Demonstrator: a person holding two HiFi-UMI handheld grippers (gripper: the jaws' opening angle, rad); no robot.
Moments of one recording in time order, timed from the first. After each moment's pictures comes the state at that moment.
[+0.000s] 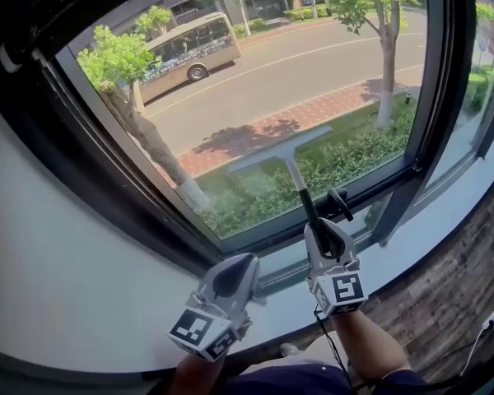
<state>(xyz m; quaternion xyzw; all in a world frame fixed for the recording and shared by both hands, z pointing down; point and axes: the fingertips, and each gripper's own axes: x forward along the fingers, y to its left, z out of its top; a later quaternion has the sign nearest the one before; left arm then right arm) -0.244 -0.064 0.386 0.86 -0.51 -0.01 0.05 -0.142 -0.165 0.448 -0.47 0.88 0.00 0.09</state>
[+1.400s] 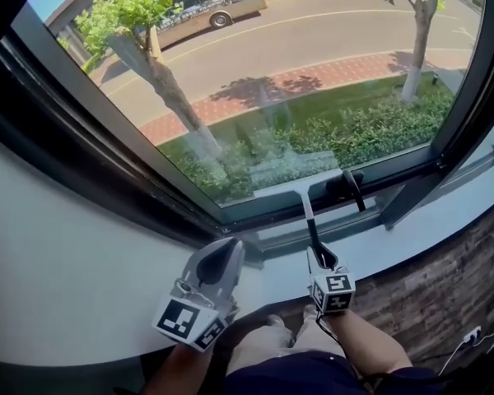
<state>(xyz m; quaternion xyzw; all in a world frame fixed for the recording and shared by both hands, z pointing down) -0.281 -0.061 0.386 0.80 -0.59 0.03 0.06 -0.151 -0.135 0.647 -0.41 0.88 -0.19 -0.14</state>
